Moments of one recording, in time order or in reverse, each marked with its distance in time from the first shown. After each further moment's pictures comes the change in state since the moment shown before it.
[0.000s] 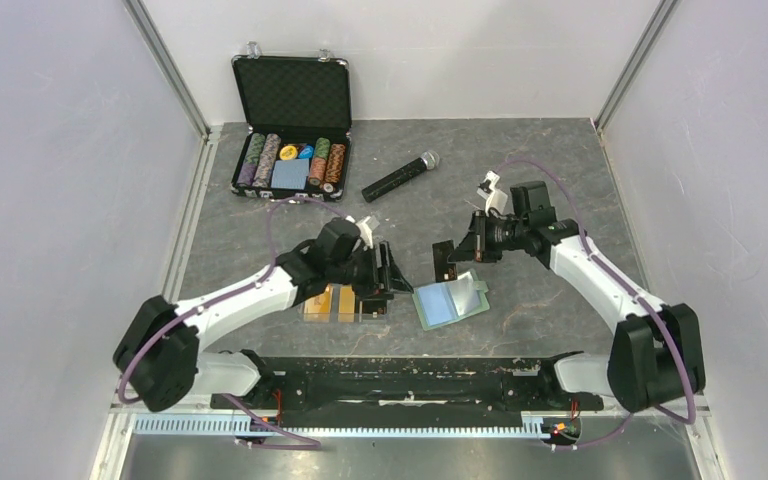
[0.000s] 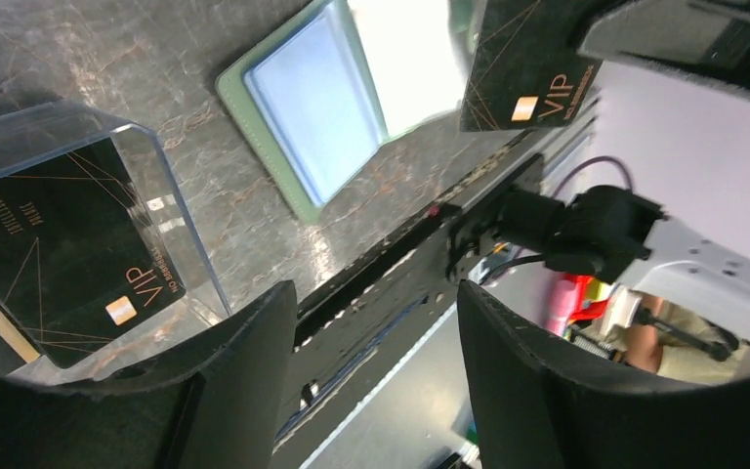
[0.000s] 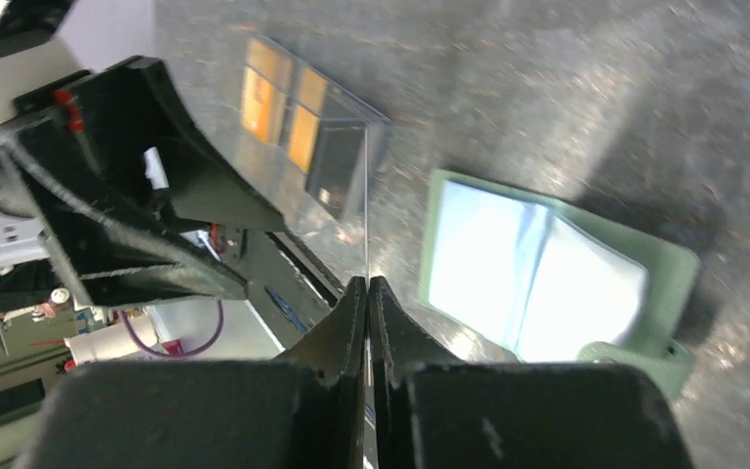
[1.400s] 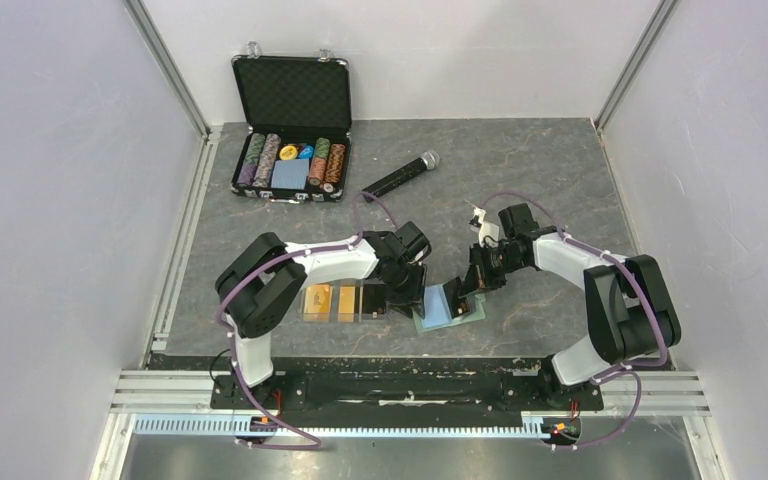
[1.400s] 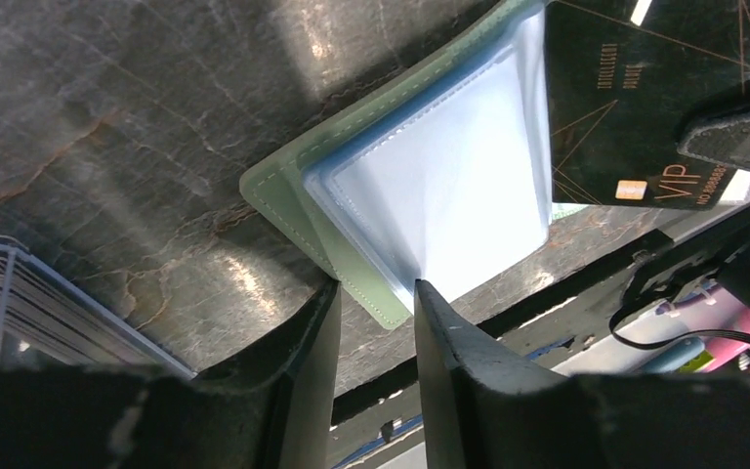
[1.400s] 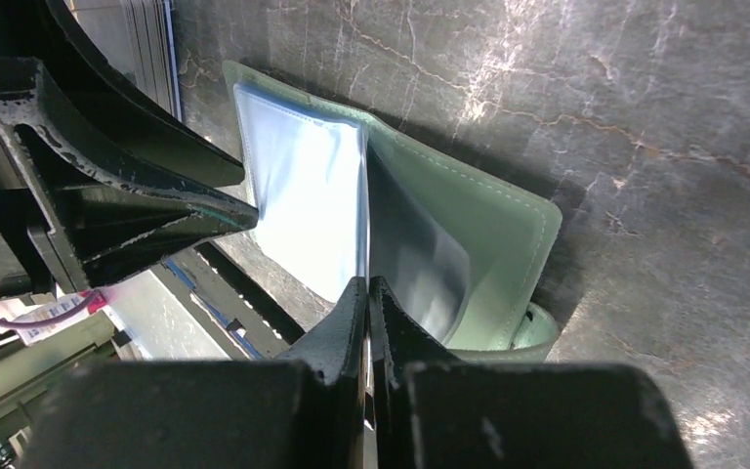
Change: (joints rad) left arm -0.170 0.621 0.434 -0.360 -0.125 0.159; right arm -0.034 0.256 -0.089 -0.110 0.080 -0.289
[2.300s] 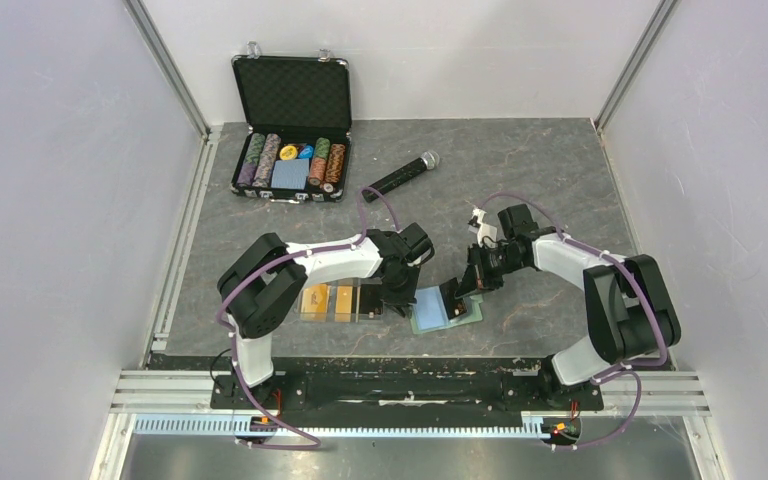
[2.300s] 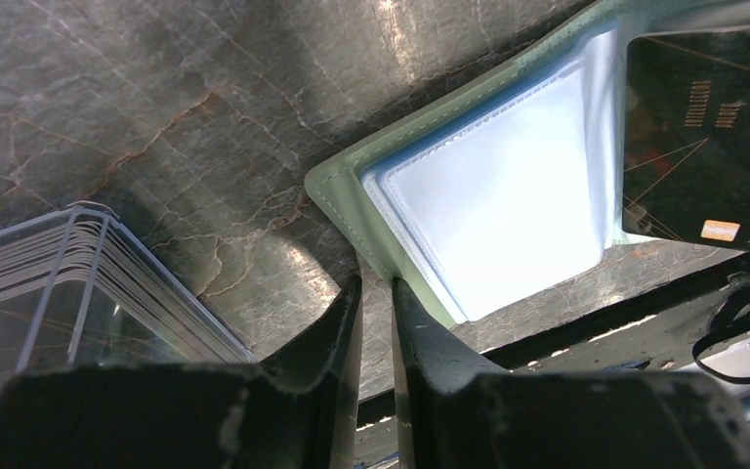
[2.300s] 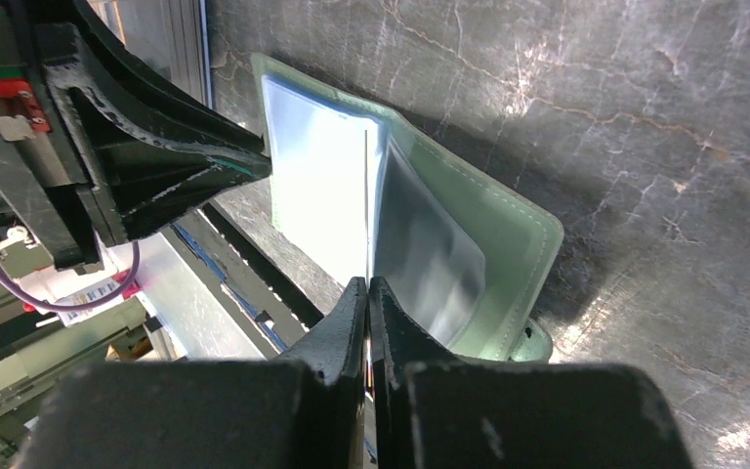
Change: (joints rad) left arm -0.021 0.011 0.052 -0.140 -0.132 0.068; right arm 0.000 -0.001 0.000 0.003 -0.068 0.033
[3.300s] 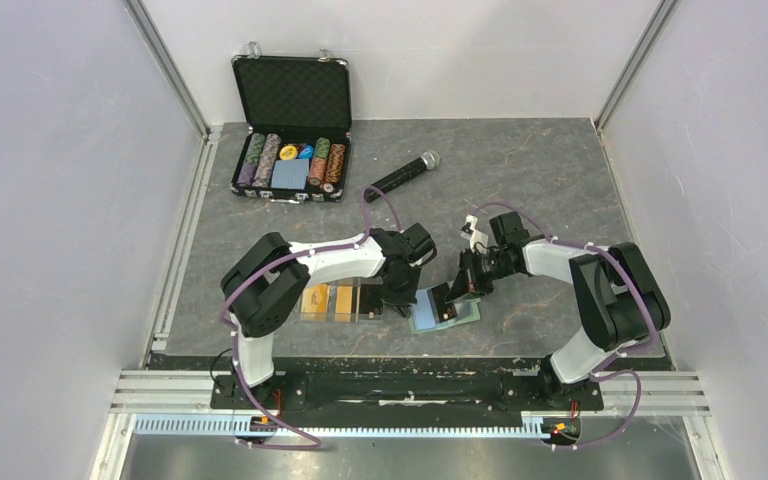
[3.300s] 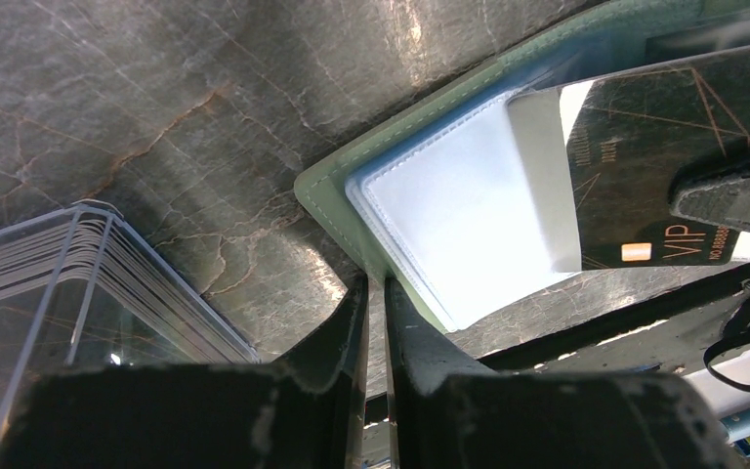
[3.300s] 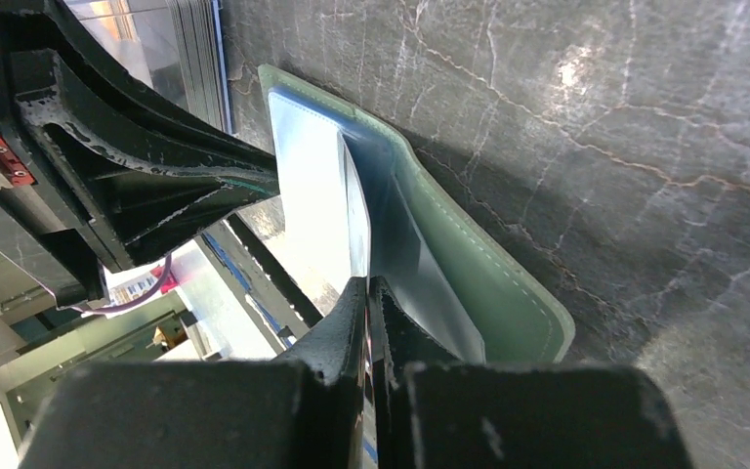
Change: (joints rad) left arm -0.009 0.018 0.025 -0.032 -0.020 0.006; right arm 0.040 0.083 -0.062 0.175 -0.069 0.104
